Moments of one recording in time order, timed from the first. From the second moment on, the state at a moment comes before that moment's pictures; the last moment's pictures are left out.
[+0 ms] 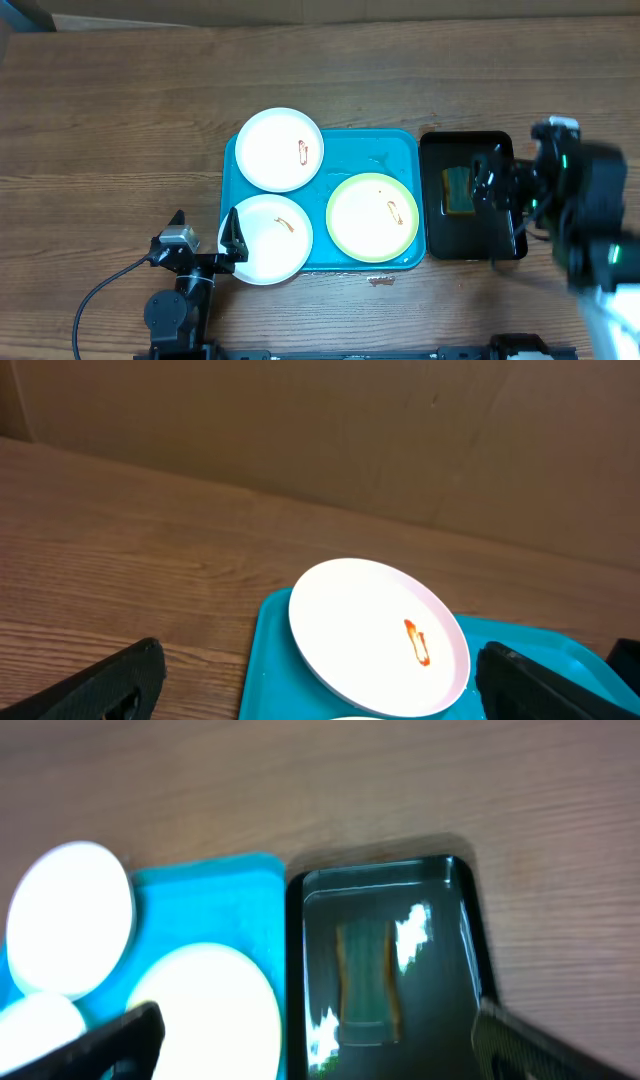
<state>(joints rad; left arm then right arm) 0.07 0.01 0.01 -0.07 0.12 -0.25 0.01 1.04 1.11 -0.91 -0.14 0.19</state>
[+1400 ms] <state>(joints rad) -0.29 1.33 1.17 -1.01 0.33 -0.39 0.01 1.53 1.33 -1.09 -0.14 0.22</state>
